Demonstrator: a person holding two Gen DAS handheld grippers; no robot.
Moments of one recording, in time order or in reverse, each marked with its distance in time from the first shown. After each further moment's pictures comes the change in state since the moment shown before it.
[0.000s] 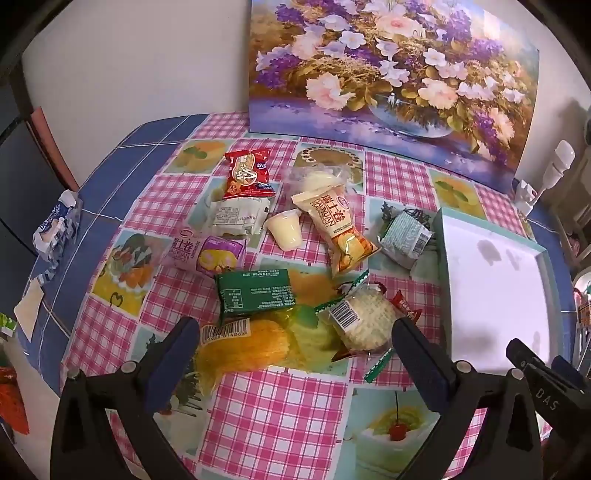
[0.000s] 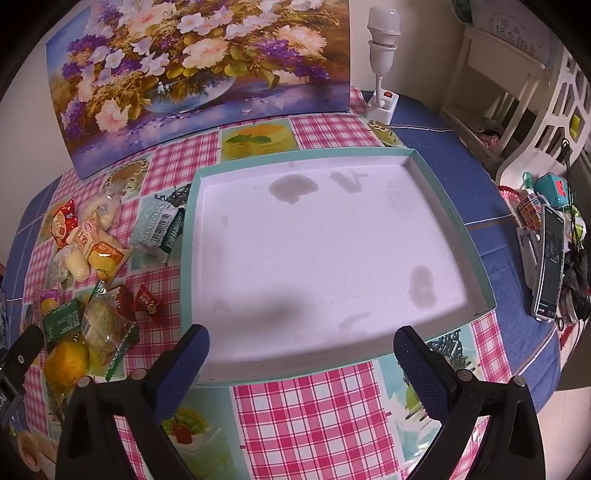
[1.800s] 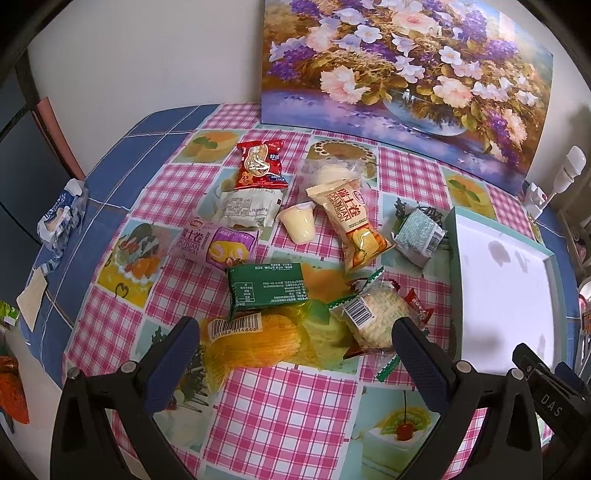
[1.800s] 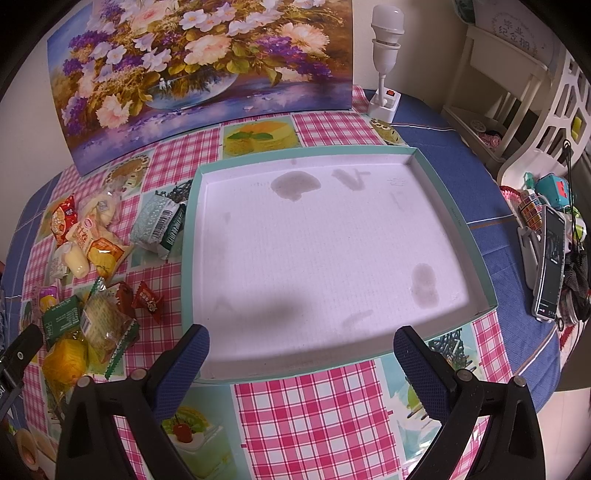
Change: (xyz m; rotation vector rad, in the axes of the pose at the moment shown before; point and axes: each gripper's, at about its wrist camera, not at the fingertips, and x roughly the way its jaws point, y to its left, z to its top) left arm 0.005 0.007 0.001 -0.031 0.043 0.034; right arm 0.004 0.002 -0.002 -0.003 0.003 -0.001
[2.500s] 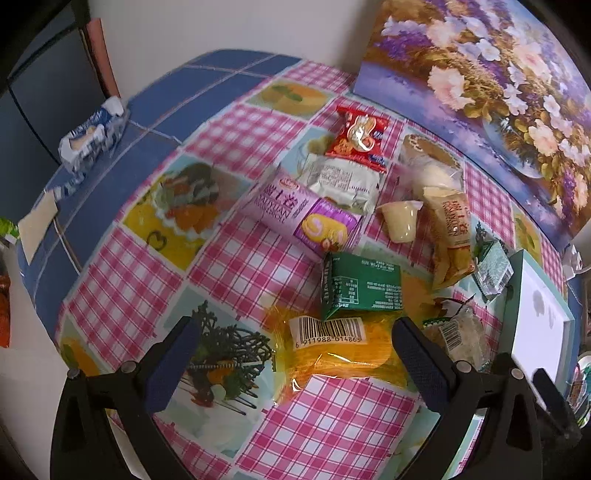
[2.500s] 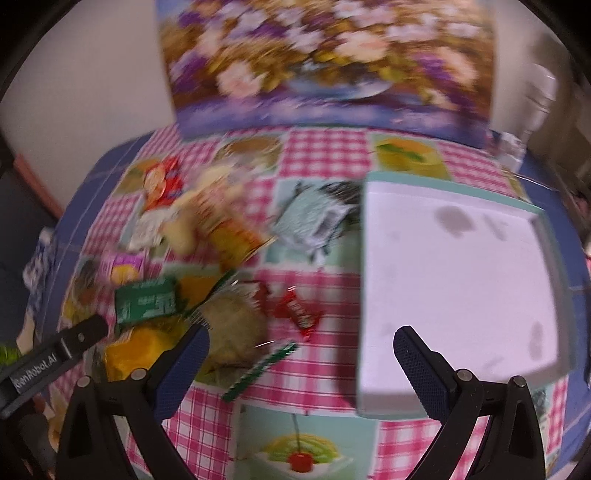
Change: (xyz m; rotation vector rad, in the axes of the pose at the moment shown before) left arm 0.043 0.082 0.001 -0.277 0.117 0.027; right arm 0.012 0.120 -0.005 -0.259 -0.024 0.247
